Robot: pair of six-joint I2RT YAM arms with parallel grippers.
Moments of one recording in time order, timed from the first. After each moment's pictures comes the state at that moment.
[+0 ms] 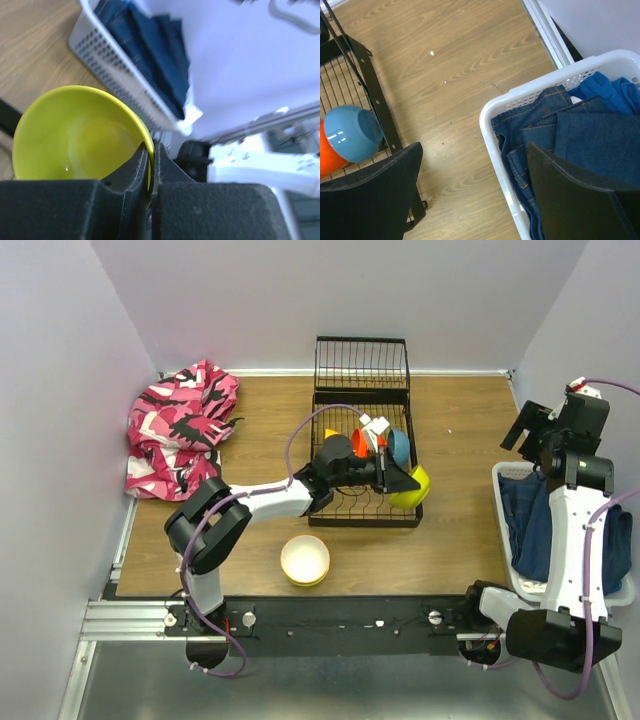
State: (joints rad) left arm -0.86 1.79 1.09 0.66 0.58 -0.91; right arm -0.28 1.08 1.28 -0.79 0.05 0.18
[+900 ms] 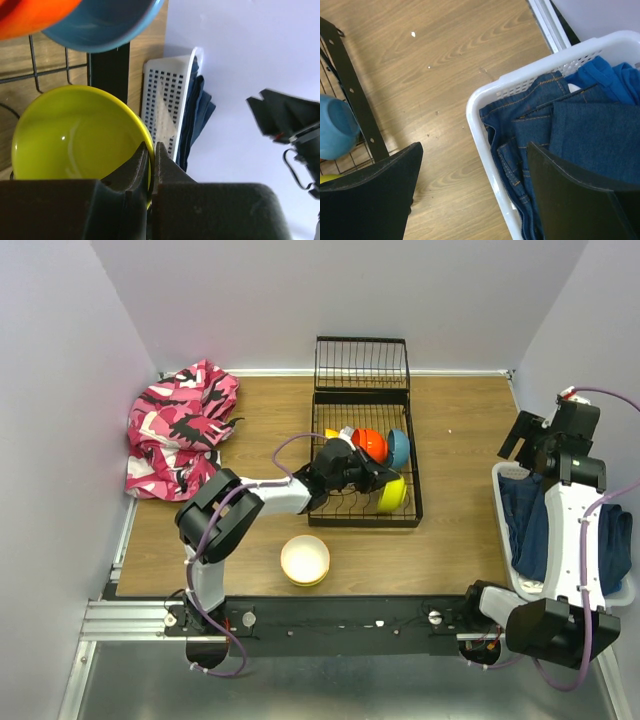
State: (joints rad) left arm -0.80 1.88 1.03 0.55 0.30 -1.43; right arm -0.29 1.11 1.21 -0.77 0.06 0.14
